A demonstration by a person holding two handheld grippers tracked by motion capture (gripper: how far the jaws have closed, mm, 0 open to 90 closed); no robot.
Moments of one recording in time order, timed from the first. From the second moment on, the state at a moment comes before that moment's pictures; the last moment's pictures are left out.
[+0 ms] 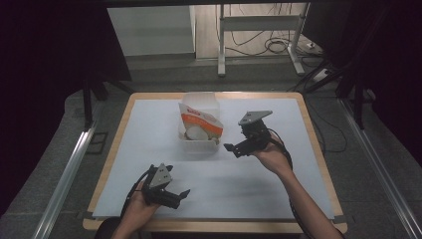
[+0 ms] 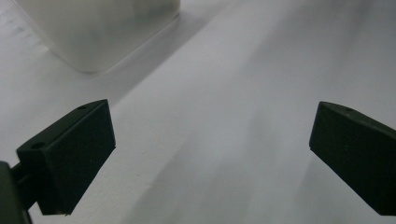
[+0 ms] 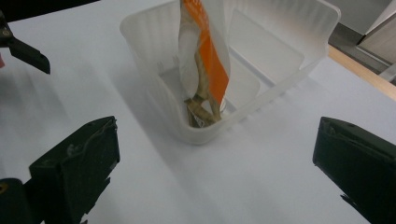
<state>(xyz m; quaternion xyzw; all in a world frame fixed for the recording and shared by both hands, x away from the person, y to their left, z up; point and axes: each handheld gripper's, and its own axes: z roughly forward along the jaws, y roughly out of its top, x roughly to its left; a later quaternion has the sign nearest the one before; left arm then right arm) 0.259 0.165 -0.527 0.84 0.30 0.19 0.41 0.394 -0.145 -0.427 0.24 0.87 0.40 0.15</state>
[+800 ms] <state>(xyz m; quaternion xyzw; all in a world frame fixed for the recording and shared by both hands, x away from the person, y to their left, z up) 0.257 0.164 -0.526 0.84 0.30 0.19 0.41 0.350 -0.182 -0.442 0.25 0.87 0.41 0.13</state>
